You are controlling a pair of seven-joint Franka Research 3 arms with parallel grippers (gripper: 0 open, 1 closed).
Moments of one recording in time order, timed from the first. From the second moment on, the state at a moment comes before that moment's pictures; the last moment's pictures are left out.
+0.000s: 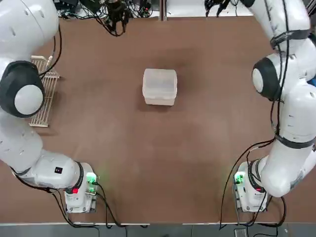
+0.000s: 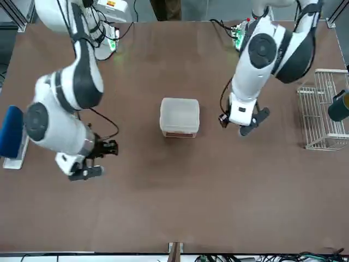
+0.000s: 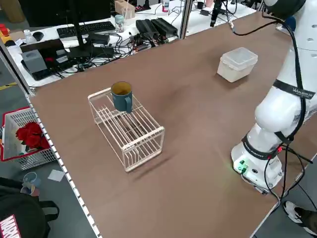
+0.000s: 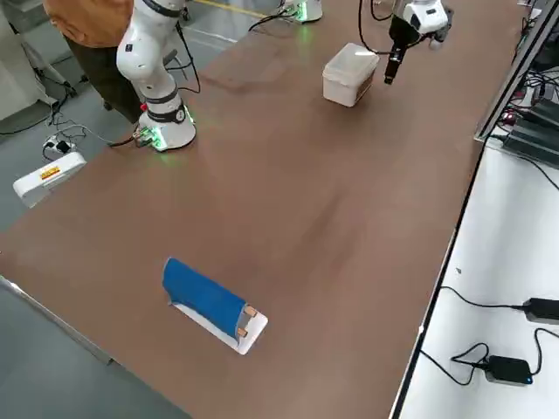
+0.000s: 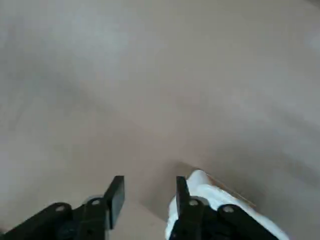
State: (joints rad) left arm -0.14 0.24 -0.38 -1.57 0.12 1.77 -1.02; right arm 0.51 0.58 -0.41 -1.09 0.34 1.60 0.06
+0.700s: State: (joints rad) left arm 0.00 0.02 -0.17 -1.56 -0.04 1.53 -0.34; right arm 0.21 0.30 -0.34 -1.22 0.11 1.54 0.01
